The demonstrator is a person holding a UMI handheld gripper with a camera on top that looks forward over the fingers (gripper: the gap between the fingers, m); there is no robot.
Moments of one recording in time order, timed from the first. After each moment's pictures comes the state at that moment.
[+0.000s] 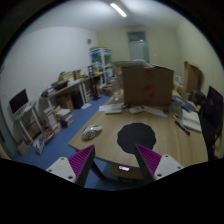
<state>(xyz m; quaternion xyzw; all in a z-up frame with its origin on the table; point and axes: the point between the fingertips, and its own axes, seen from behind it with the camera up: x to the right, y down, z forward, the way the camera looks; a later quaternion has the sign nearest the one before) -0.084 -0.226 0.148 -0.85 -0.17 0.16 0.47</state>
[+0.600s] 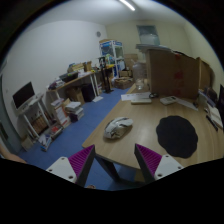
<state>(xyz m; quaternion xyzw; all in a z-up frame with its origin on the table) -0.253 -0.194 0.053 -0.86 -0.20 0.20 0.43</state>
